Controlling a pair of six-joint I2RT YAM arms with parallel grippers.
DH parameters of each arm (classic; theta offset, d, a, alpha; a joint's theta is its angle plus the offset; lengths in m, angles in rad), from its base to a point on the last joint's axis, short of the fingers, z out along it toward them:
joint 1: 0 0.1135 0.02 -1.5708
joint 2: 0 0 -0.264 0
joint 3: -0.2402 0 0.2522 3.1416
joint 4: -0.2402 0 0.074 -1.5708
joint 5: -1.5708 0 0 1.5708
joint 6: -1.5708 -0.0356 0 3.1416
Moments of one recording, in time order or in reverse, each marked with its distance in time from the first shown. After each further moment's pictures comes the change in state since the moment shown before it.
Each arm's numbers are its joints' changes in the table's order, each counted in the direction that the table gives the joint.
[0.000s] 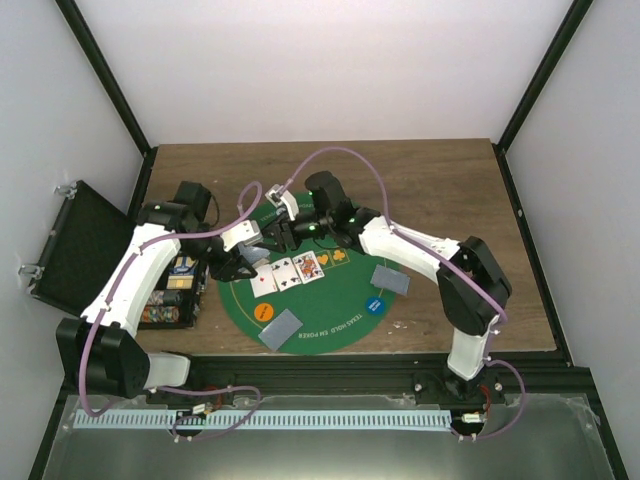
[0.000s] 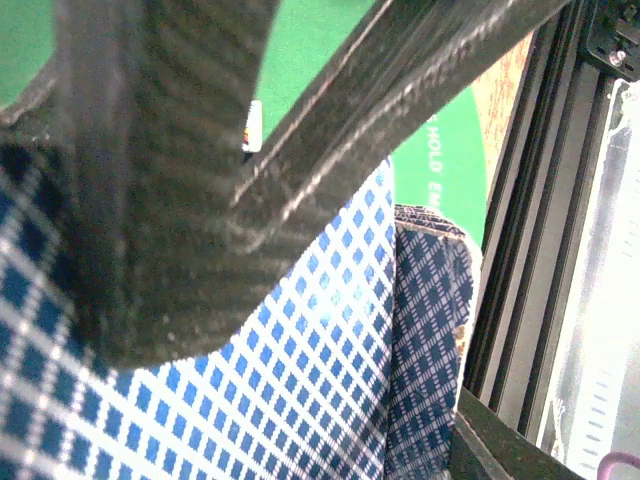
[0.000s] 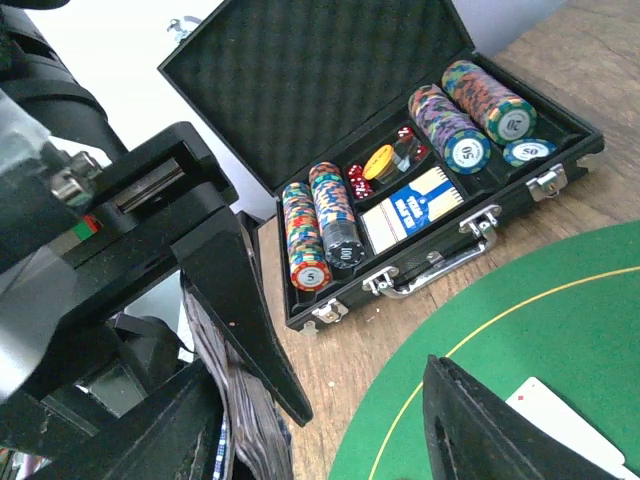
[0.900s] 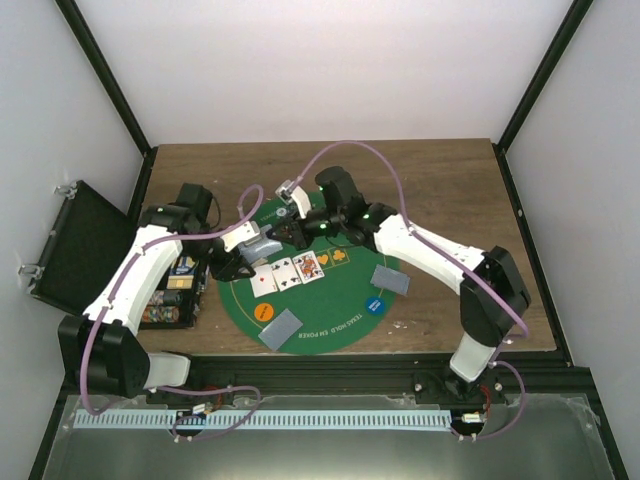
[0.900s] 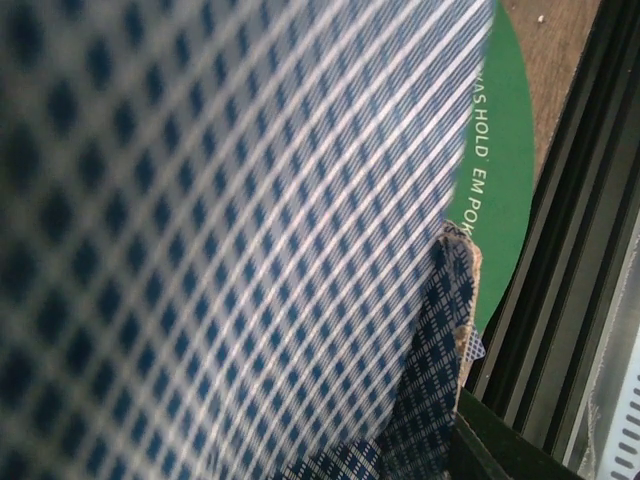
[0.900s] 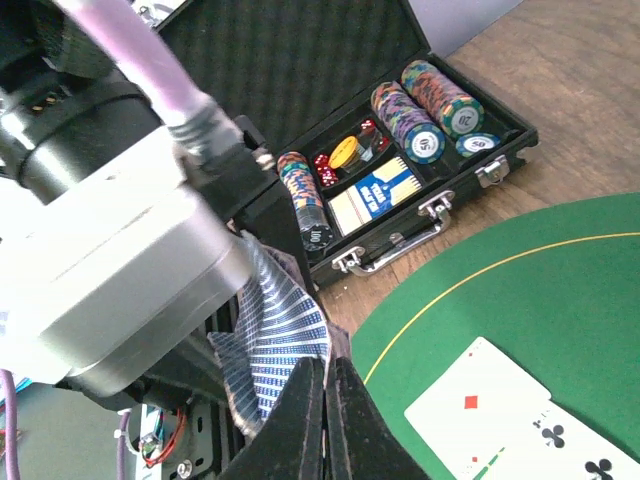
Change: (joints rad) left arm 0.002 0.001 0.037 0.062 0.066 0.051; right arm -0.012 -0.106 0.002 -0.171 -0.083 0.094
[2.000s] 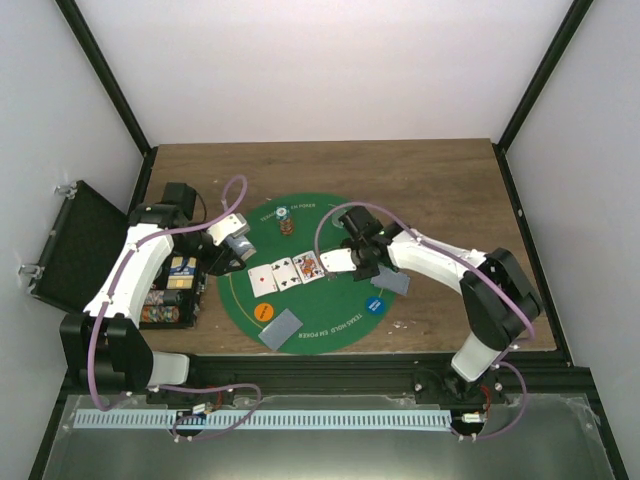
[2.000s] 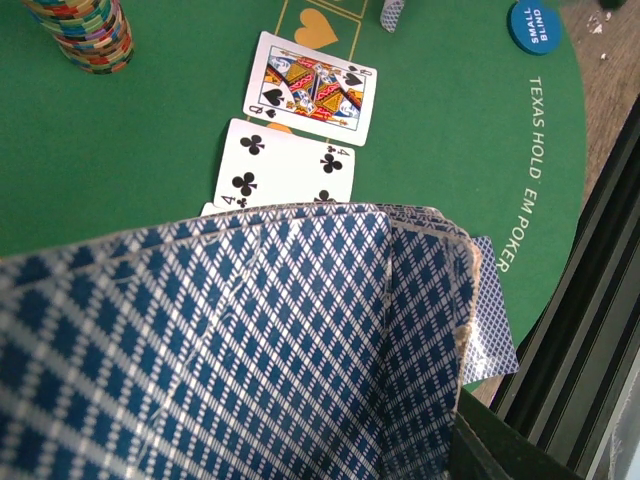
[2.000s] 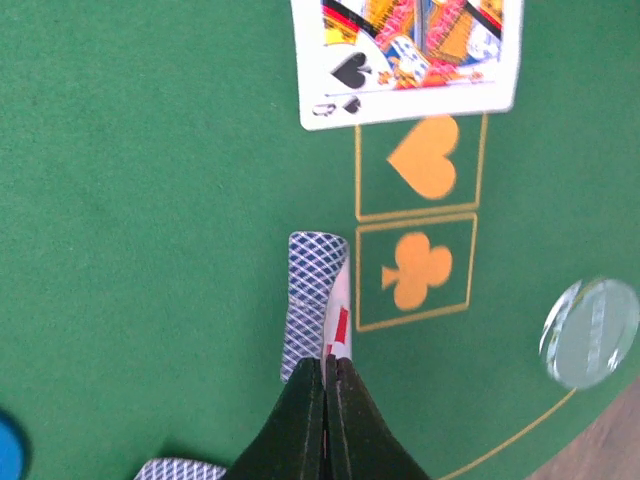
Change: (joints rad) left arm 0.119 0.016 0.021 0.045 -0.002 0.042; right arm -0.097 -0.071 0.265 -0.444 -0.665 1.418
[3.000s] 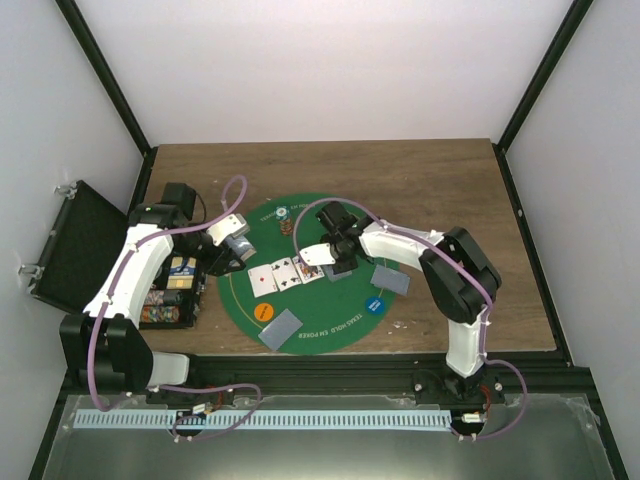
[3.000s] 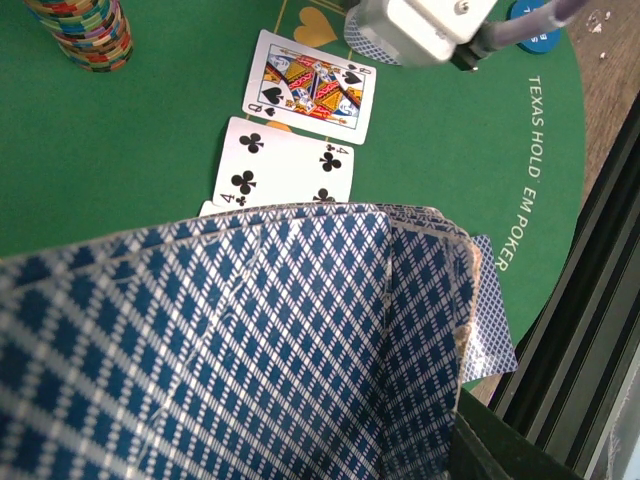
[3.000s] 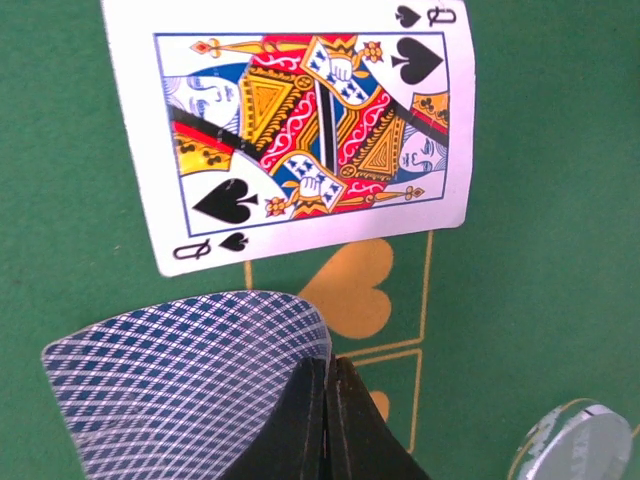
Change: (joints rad) left arm 0.002 -0.002 0.000 -0.004 0.000 0.000; right arm 0.050 0.238 -0.145 0.103 -0.011 0.044
